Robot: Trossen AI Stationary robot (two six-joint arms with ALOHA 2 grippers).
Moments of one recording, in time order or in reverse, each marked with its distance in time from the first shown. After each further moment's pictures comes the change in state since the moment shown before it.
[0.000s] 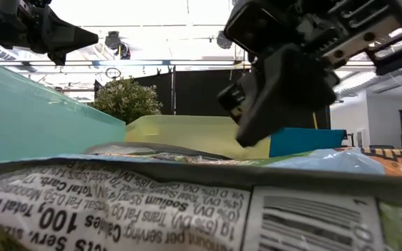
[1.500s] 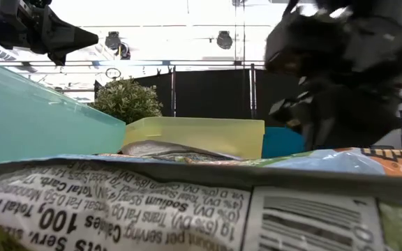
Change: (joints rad) left arm 0.000 0.000 0.000 0.000 0.000 0.000; right arm 0.117 -0.051 -0.003 -0.377 0.285 0.227
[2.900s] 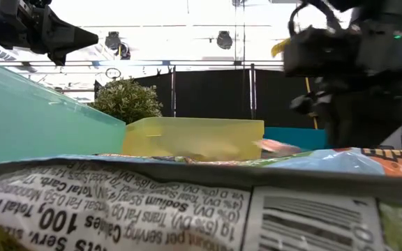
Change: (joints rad) left arm 0.000 0.000 0.000 0.000 0.000 0.000; right arm 0.001 -0.083 0.001 -0.250 0.055 0.081
